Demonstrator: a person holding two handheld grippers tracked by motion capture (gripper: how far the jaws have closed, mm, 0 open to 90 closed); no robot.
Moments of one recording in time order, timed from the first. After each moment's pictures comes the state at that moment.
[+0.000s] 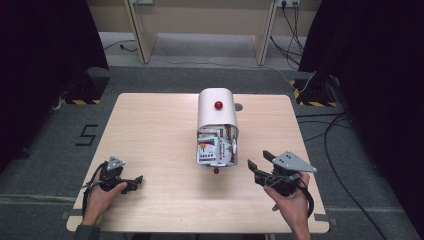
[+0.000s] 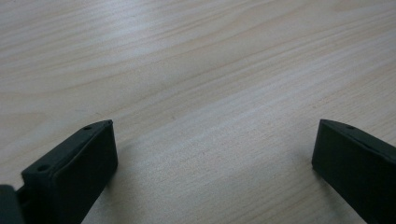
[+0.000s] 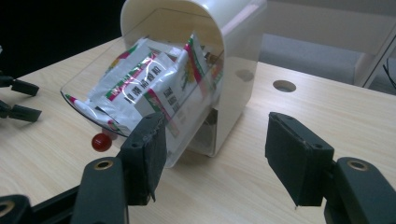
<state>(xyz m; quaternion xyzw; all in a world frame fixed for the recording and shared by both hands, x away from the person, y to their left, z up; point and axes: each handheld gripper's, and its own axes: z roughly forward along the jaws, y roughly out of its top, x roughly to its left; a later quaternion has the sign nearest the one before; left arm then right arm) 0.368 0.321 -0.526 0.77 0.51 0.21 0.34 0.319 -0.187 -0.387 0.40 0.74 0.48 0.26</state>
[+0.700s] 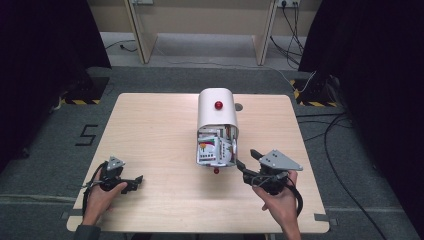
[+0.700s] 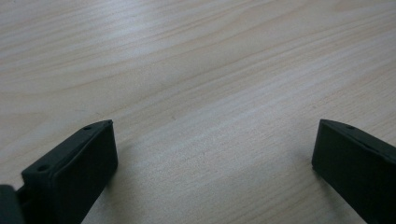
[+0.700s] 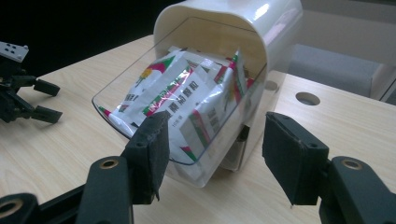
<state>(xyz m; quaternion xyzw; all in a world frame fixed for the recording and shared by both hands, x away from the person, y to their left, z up) 0.368 0.321 -0.526 0.77 0.51 0.21 0.34 0.321 -0.158 -0.384 0.37 0.75 0.49 0.25</state>
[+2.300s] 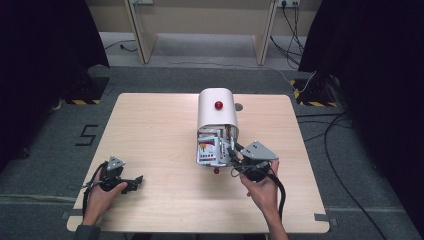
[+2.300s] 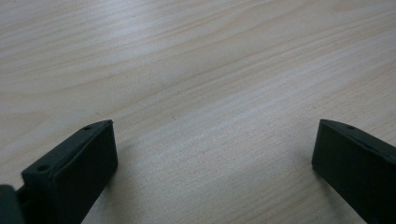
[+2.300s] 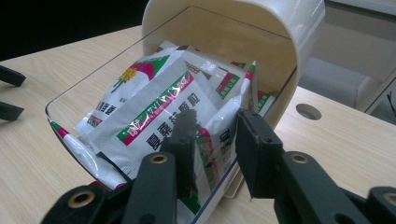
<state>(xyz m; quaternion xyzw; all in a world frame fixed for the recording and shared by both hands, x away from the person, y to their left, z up) 0.368 0.321 -0.526 0.77 0.51 0.21 0.34 0.357 -0.125 -0.402 0.35 0.76 0.46 0.29</state>
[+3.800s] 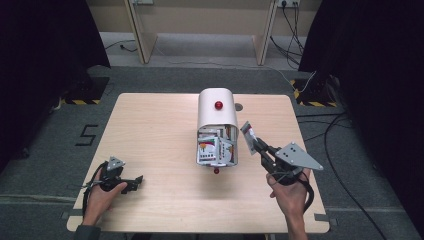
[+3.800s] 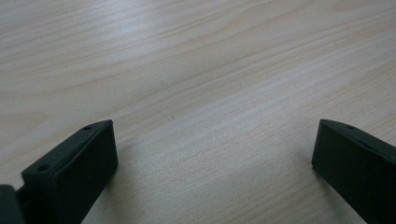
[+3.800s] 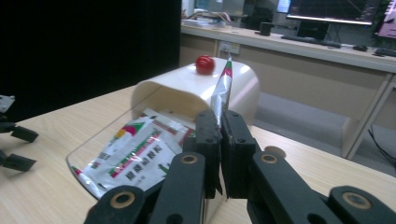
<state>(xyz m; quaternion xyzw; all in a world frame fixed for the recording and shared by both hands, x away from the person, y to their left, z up) 0.367 0.321 -0.526 0.77 0.51 0.21 0.34 0.326 -0.183 -0.358 0.34 0.69 0.55 0.33</state>
